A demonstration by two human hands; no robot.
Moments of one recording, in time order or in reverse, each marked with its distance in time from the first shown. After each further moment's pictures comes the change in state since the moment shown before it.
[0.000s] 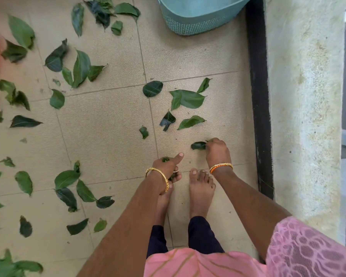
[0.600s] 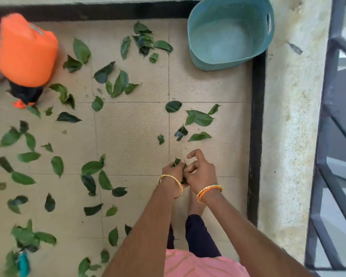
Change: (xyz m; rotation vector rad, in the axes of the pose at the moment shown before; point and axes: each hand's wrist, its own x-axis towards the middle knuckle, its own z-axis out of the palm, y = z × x) left_hand -0.093 0.021 -0.006 -0.302 0.094 0.000; right_hand -0.098 -0.121 -0.127 0.639 -0.228 0.070
